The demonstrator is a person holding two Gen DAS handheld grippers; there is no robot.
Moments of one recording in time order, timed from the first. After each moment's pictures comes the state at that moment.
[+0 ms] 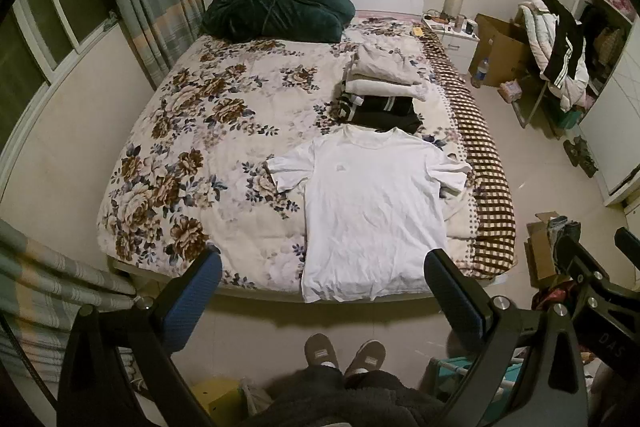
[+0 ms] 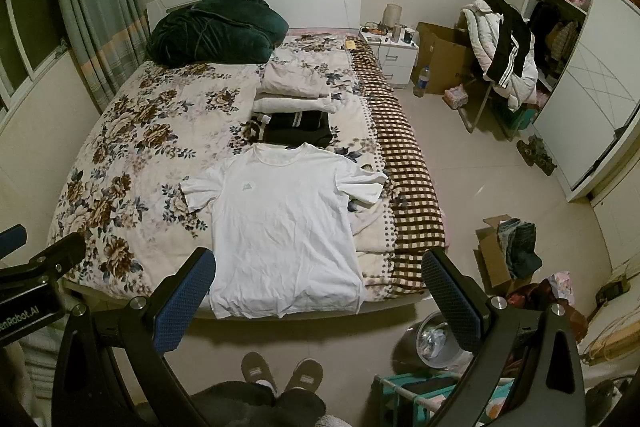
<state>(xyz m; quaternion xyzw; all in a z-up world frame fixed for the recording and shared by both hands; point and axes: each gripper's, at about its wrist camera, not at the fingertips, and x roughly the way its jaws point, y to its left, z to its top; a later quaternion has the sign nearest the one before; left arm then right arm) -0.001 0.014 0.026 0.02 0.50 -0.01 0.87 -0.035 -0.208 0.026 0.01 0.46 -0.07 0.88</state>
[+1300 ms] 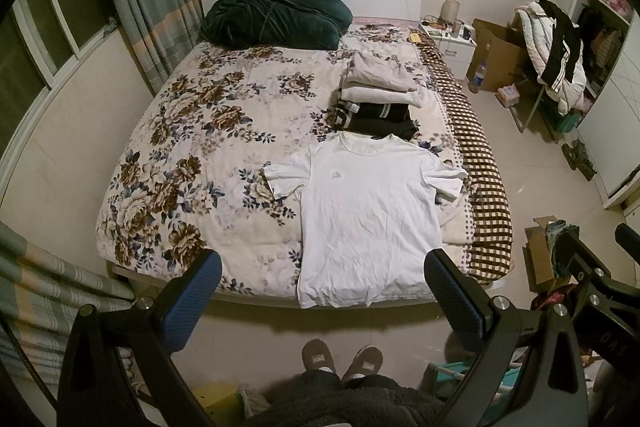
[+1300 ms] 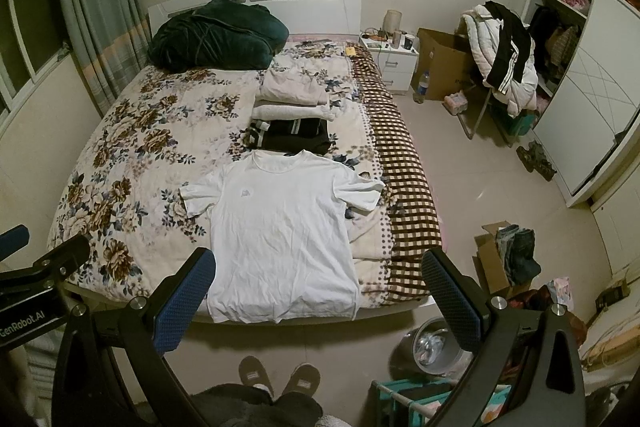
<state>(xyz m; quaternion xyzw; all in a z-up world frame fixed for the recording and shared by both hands) 0.006 -0.009 0.034 0.03 0.50 -0.01 0.87 -0.033 -0.208 0.034 0.01 0.46 -0.07 0.89</state>
